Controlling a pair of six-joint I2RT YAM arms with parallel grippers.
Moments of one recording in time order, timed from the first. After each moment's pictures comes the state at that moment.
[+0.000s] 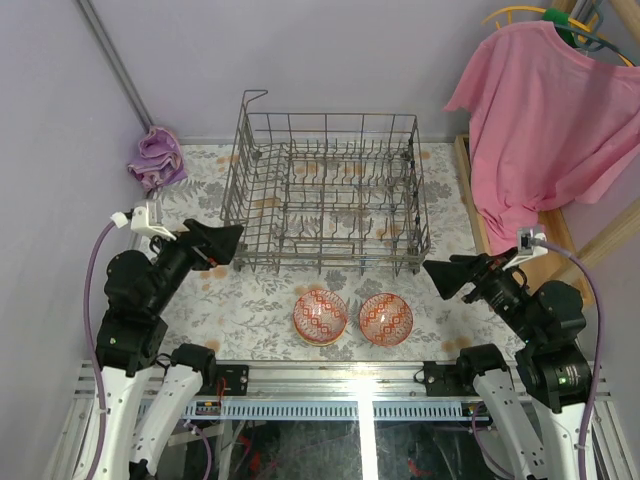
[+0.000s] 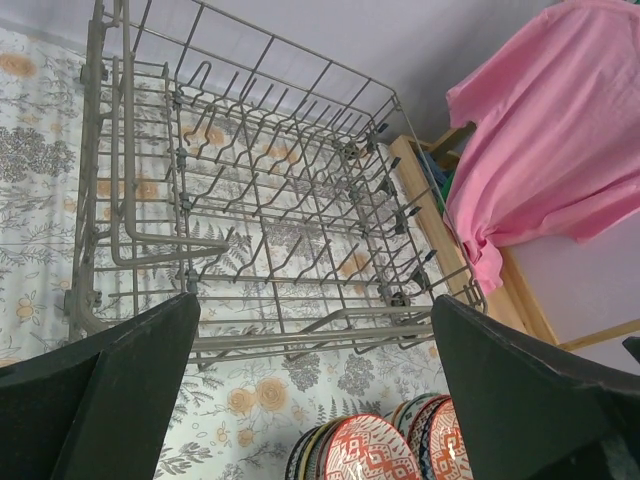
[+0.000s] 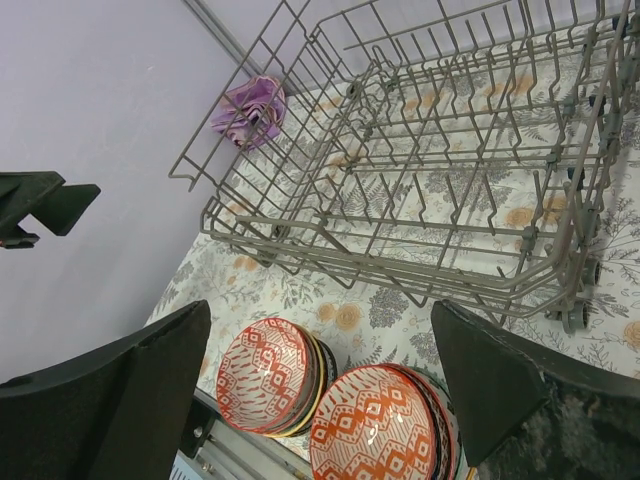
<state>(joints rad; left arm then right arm) -0.19 0.48 0.86 -0.45 0.19 -0.58 0.18 0.30 0.83 -0.60 -0.38 0.57</state>
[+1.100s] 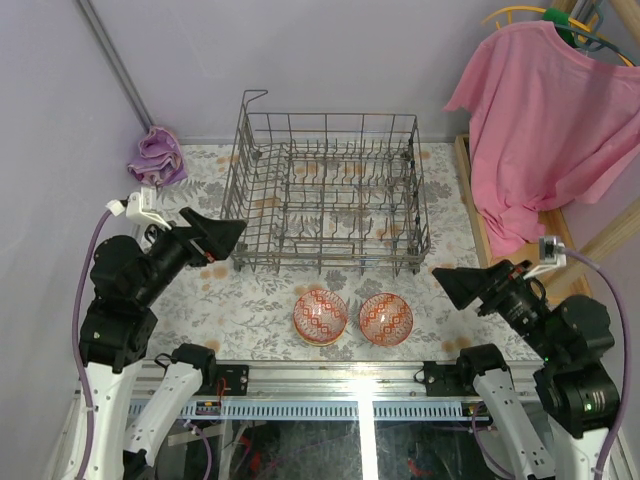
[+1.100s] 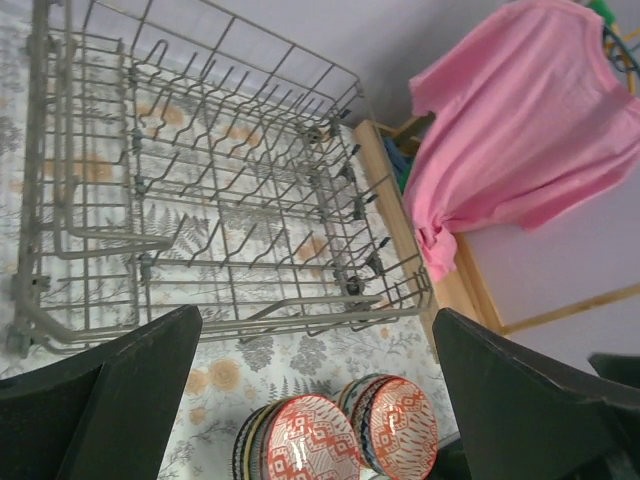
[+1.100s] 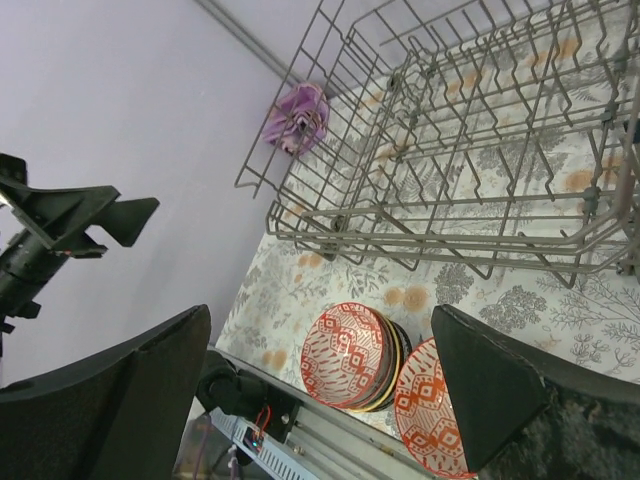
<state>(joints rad) -0.19 0.58 1.06 -0.61 0.26 -0.64 0.19 0.27 1.00 -0.79 -0.37 0.76</state>
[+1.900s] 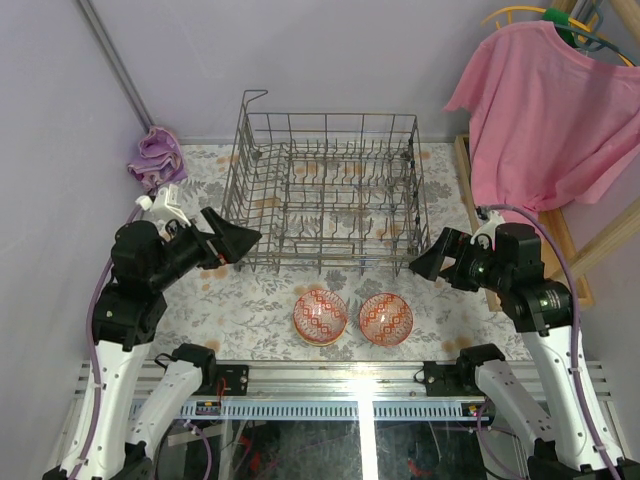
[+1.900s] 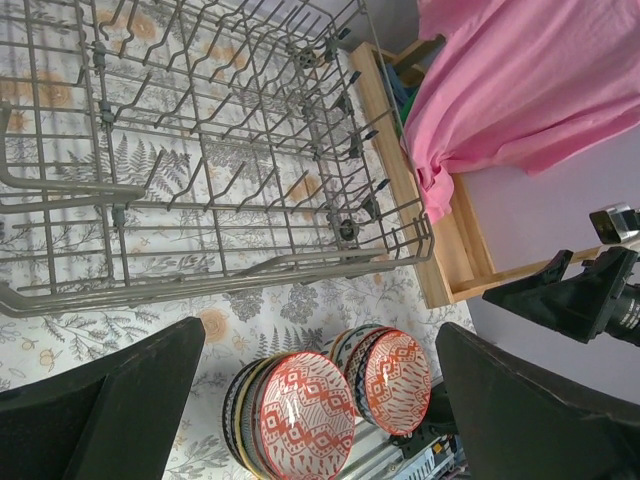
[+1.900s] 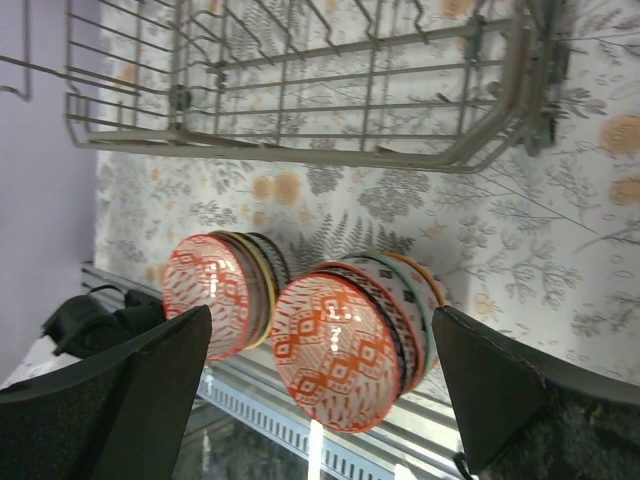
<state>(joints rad) -0.19 0.65 1.03 -0.65 0.43 -0.64 0.19 0.68 0.95 -0.91 -0.41 0.55</state>
